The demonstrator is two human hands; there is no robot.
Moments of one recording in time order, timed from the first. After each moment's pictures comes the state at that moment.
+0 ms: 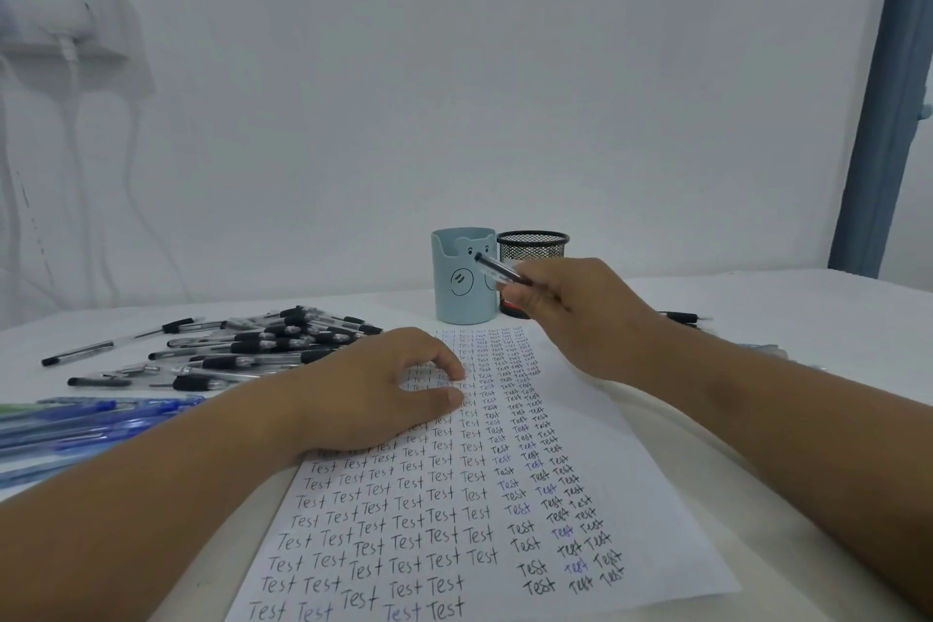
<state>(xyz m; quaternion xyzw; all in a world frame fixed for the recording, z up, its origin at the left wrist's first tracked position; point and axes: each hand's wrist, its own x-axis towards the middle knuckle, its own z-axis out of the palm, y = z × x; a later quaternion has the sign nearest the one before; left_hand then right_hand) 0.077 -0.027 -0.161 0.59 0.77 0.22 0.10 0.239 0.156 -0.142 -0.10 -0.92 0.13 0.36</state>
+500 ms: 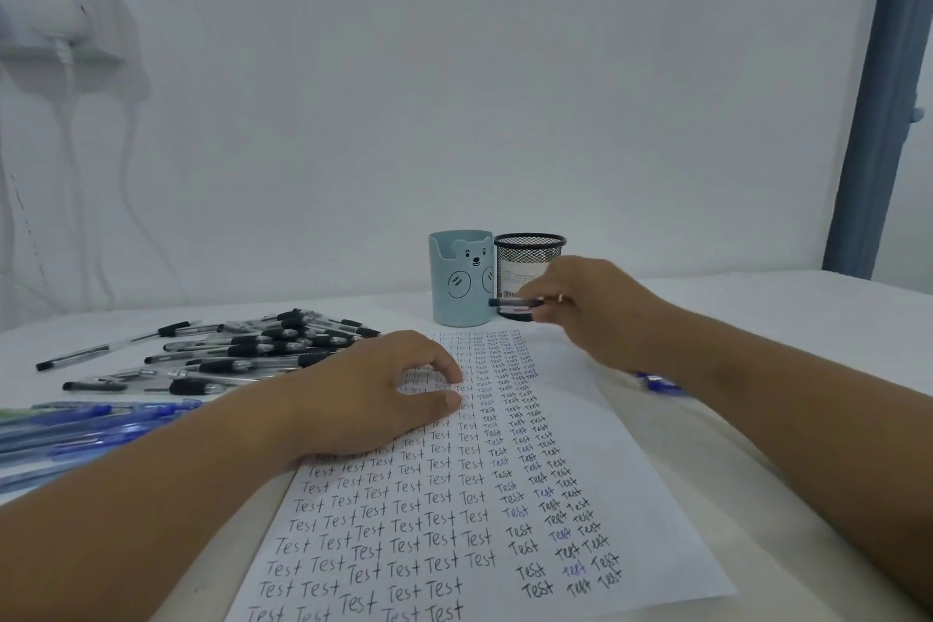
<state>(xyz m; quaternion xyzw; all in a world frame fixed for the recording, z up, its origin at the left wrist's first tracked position) 0.079 -0.027 -0.159 0.59 0.77 0.21 0.09 0.242 0.185 -0.138 -0.15 -0.95 0.09 0.27</state>
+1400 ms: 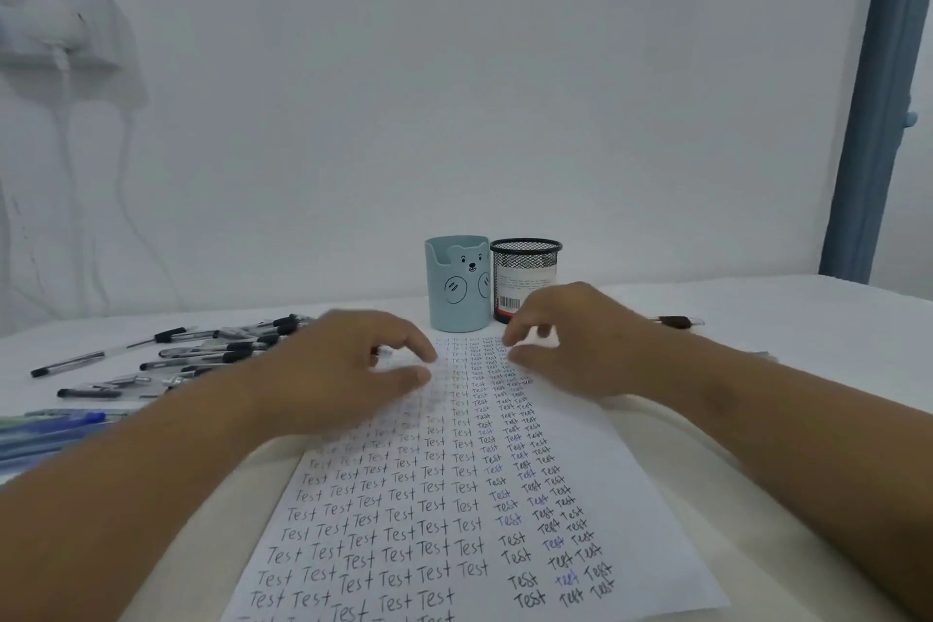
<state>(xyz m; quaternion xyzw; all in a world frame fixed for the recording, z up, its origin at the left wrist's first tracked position) 0.082 -0.042 -0.137 0.55 0.79 0.27 0.04 0.246 0.166 -0.145 -0.14 -0.96 0.06 0.22</state>
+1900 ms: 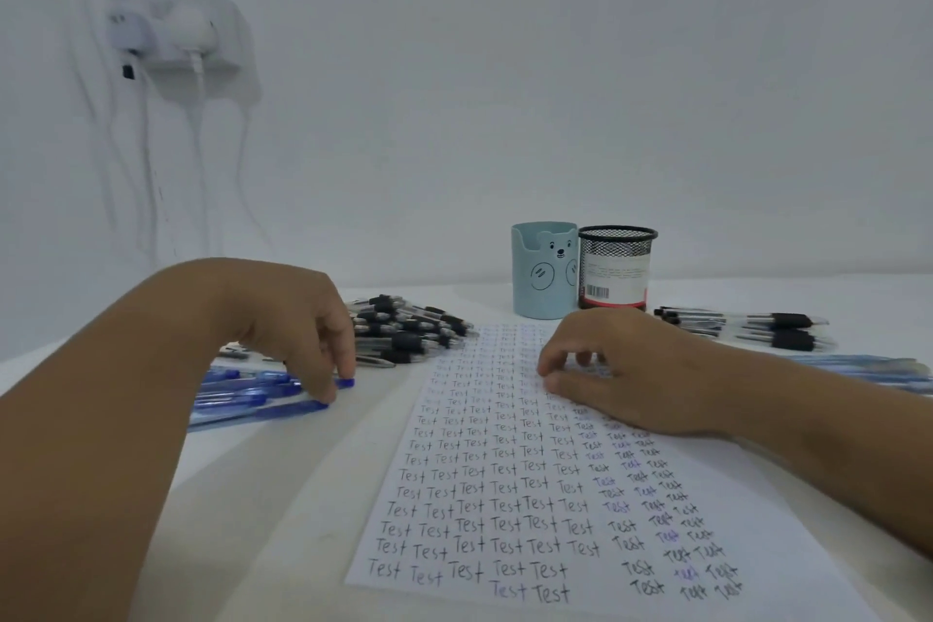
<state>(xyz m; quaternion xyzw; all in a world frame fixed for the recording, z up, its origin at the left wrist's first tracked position) 0.019 -0.107 -0.083 0.44 0.89 0.02 0.13 0.233 0.125 -0.154 -0.04 -0.98 0.10 0.16</state>
